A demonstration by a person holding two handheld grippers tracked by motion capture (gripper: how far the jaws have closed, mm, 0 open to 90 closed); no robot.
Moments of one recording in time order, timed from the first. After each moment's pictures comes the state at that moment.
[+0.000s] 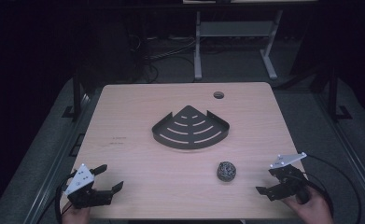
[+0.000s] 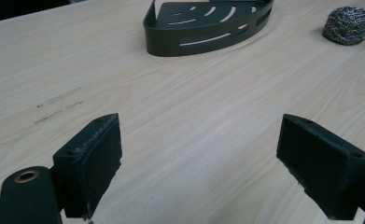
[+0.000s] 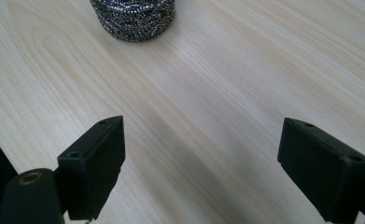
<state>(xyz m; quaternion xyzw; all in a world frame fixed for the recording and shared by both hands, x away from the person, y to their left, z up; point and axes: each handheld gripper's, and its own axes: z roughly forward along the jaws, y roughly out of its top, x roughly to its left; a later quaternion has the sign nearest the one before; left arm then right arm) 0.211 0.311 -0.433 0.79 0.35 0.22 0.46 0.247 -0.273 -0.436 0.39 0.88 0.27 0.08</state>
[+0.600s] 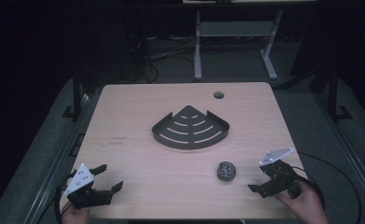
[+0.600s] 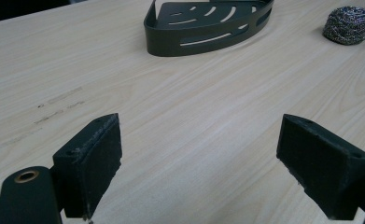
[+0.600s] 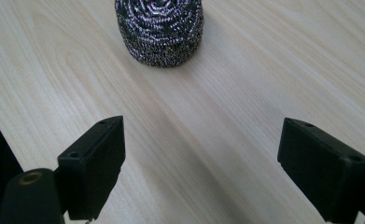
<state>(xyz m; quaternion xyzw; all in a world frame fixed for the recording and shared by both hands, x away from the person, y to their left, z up) 0.211 0.313 -0.433 0.79 0.35 0.22 0.46 0.259 -0.248 -0.427 0.35 0.90 0.27 0.07</state>
